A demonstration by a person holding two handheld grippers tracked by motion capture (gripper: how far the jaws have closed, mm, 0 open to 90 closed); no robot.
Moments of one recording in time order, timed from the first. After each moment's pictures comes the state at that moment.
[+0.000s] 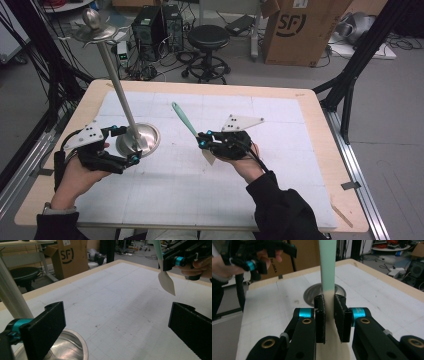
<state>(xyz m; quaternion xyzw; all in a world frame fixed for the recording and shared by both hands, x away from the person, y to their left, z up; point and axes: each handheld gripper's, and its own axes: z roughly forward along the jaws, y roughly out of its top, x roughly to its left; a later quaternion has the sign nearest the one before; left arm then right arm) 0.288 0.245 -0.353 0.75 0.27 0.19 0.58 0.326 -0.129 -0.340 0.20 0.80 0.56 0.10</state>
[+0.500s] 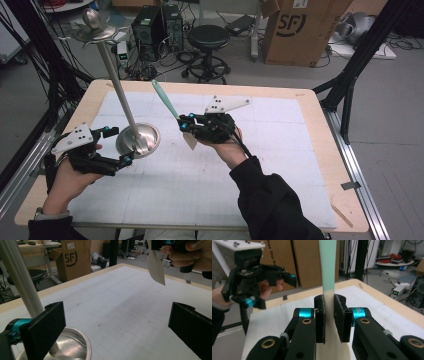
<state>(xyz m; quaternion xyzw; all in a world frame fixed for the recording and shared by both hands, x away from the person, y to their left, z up) 0.278 0.260 -0.349 0.73 0.28 0.20 0.59 0.345 -0.088 -0.303 0.18 0.77 0.60 0.09</state>
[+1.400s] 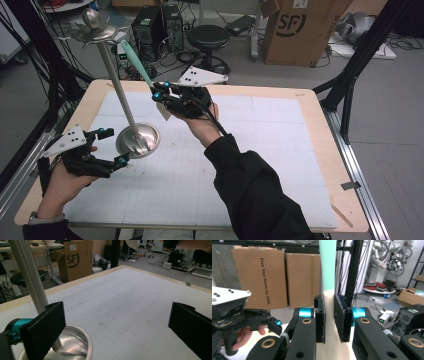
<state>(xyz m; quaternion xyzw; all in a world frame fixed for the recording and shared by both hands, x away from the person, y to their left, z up) 0.271 0.268 -0.349 0.73 0.29 0.20 0.59 0.362 -0.031 -0.249 0.16 0.73 0.65 0.16</state>
